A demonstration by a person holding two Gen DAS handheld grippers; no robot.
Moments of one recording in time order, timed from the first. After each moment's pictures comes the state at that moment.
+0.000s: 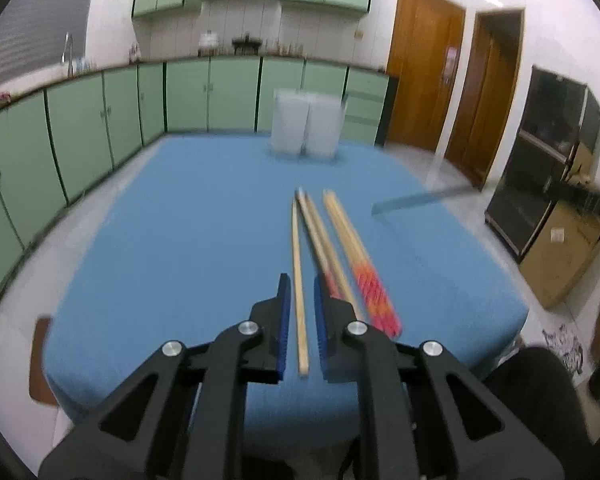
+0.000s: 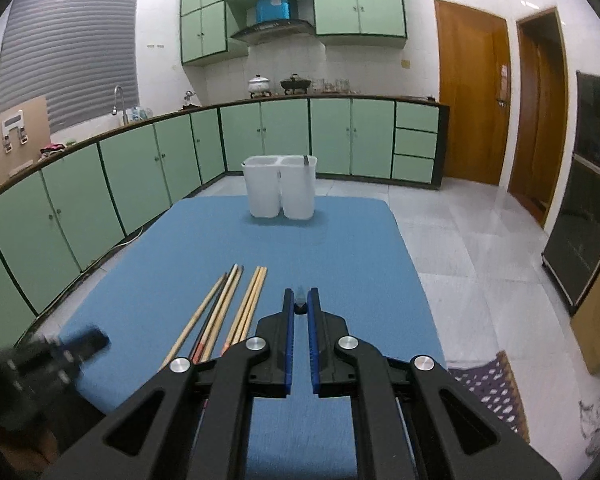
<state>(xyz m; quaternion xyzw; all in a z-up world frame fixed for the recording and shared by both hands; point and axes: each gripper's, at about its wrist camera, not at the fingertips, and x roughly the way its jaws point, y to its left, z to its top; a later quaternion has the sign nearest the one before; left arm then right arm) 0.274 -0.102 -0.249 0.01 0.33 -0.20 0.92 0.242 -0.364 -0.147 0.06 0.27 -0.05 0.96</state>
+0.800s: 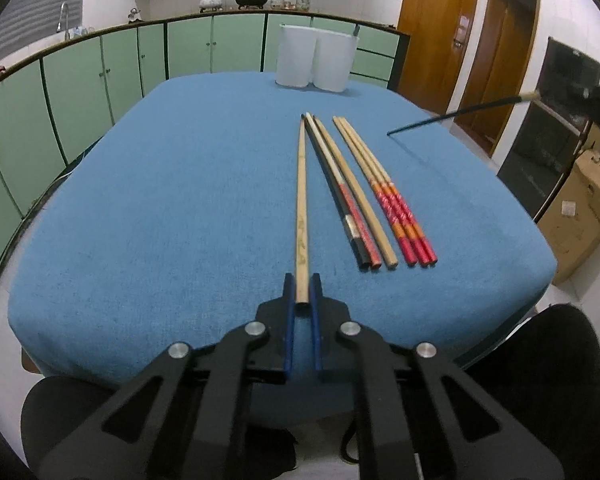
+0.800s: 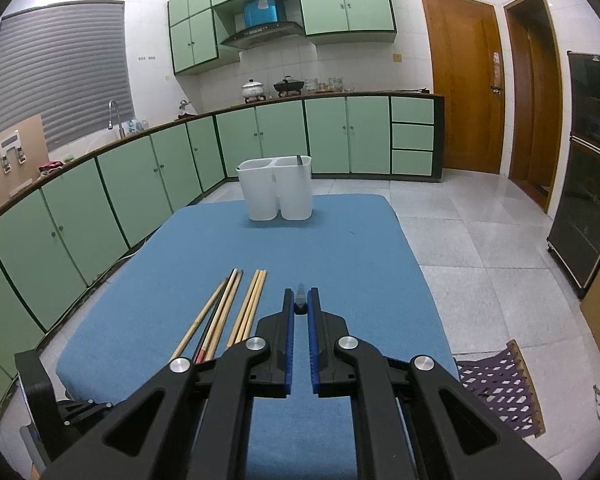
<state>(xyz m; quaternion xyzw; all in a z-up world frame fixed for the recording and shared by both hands) 0.286 -0.104 -0.294 0.02 0.39 -0.19 0.90 0.245 -0.372 -0.143 0.08 0.27 -0.05 0.96</state>
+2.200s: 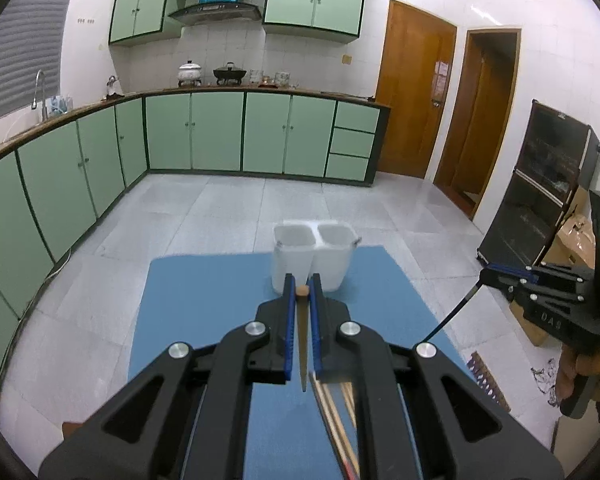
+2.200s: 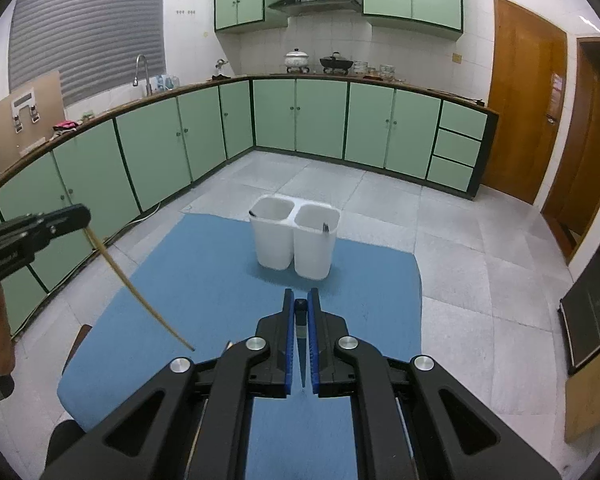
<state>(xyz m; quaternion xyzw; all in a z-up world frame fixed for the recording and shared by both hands) 0.477 -0.129 -0.047 0.01 0.28 -0.24 0.93 0.409 -0.395 -0.031 0.00 0.33 0.02 0.94</state>
